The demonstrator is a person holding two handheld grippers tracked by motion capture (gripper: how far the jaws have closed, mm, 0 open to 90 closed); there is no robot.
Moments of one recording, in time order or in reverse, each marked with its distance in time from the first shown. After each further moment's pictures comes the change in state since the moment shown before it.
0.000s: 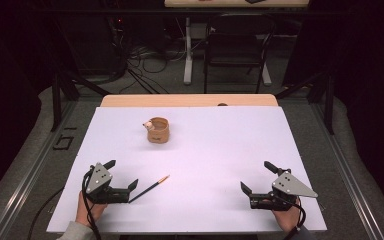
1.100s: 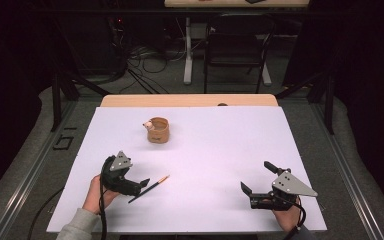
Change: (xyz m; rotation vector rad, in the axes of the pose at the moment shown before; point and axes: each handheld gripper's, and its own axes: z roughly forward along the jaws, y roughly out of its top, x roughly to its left) left arm 0.001 0.031 0.039 0.296 -0.135 0.024; right arm -0.002 0.000 0.000 0.010 0.008 0.002
